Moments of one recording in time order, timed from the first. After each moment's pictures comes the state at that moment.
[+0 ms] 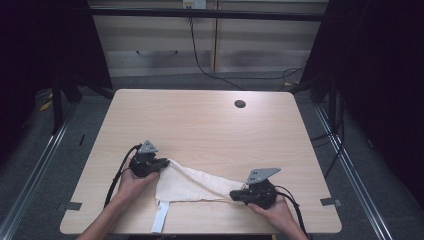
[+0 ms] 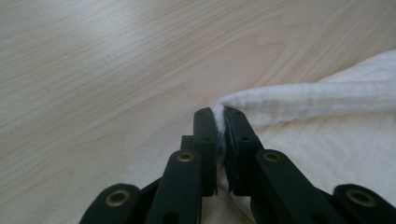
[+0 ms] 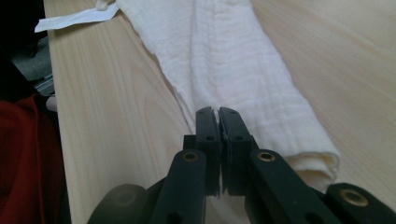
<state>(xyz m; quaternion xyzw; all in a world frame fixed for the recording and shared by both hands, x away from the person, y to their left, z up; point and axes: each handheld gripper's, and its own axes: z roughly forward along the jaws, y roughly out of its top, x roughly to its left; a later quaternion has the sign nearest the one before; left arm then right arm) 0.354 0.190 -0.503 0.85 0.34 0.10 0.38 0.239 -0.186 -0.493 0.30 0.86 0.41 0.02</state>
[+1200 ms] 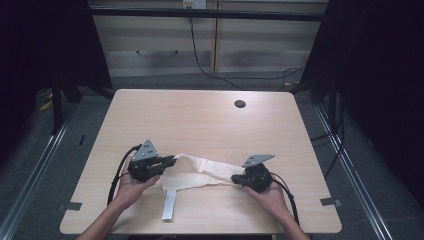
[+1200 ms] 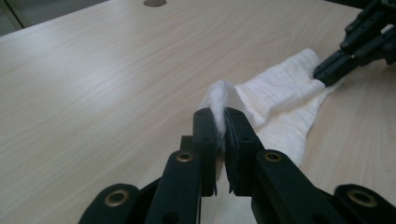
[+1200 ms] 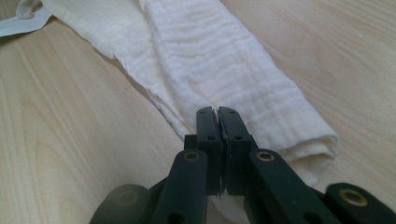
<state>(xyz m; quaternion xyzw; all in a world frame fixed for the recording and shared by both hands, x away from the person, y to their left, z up) 0.309 0.176 -0.451 0.84 0.25 0.13 0.47 0.280 -0.183 -0.497 0.37 0.85 0.37 0.08</state>
